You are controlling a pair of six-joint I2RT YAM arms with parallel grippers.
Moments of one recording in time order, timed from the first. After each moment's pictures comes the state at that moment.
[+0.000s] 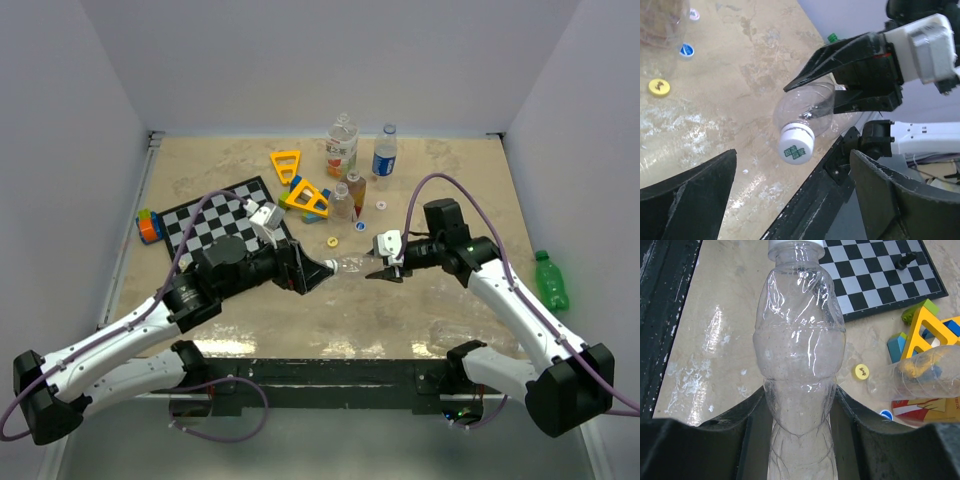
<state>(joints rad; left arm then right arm) -0.88 0.88 0.74 -0.10 0.09 -0.69 0.38 1.08 0.87 -0.61 -0.96 -1.05</state>
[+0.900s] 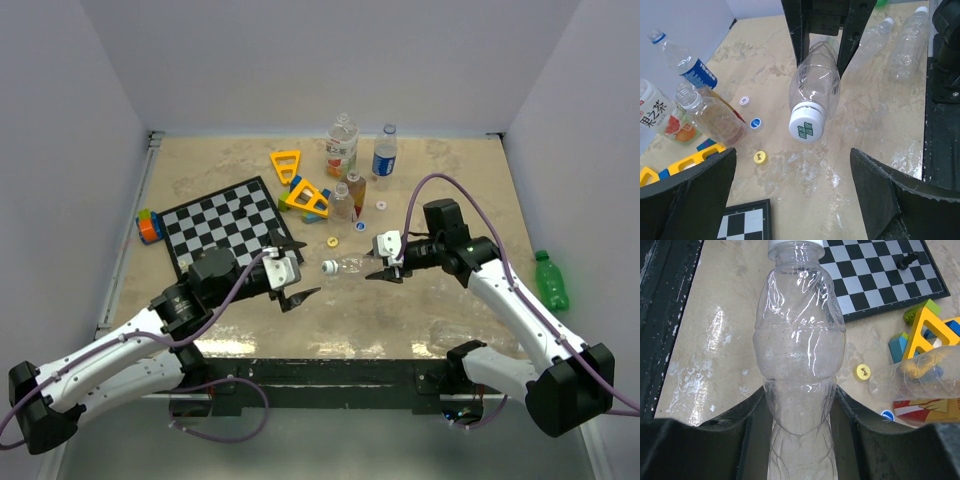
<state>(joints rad) -0.88 0.76 0.64 -0.02 0.28 0.32 0.38 1.08 0.87 -0.61 -0.95 -1.05</state>
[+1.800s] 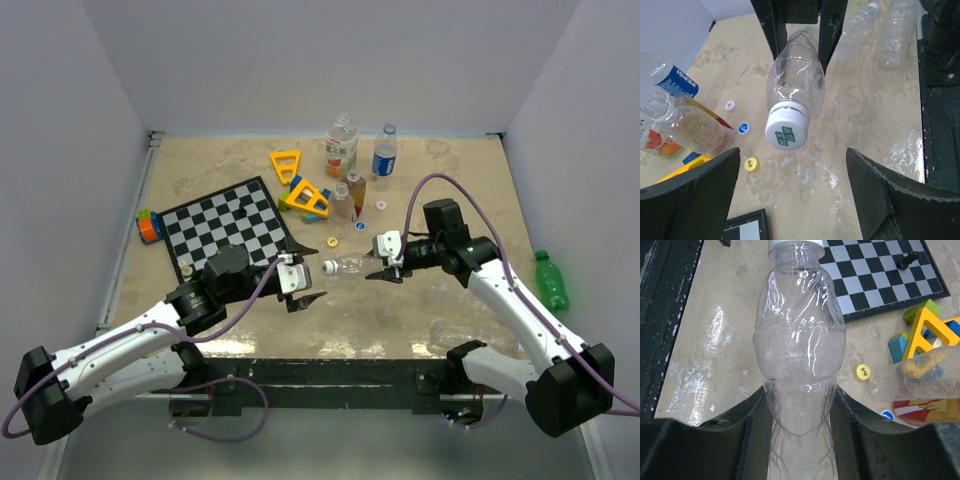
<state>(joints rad) -0.88 0.85 0.61 0.07 0.36 0.40 0.38 1.08 0.87 -0.61 -0.95 -1.05</state>
